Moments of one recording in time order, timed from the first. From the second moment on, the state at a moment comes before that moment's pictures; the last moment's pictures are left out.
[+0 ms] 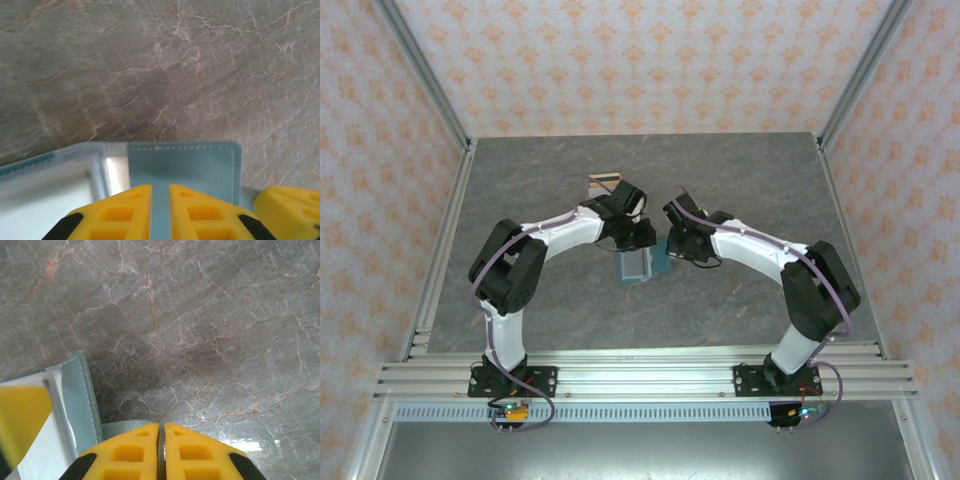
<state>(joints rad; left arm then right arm) -0.56 1.95 1.33 -0.43 0.34 -0.75 0.63 1.66 1.11 -0.61 0.09 0.82</state>
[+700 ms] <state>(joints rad) -0.61 2.09 1.43 -0.50 0.34 -0.72 0.63 1.55 0.94 -0.48 -0.03 0.93</state>
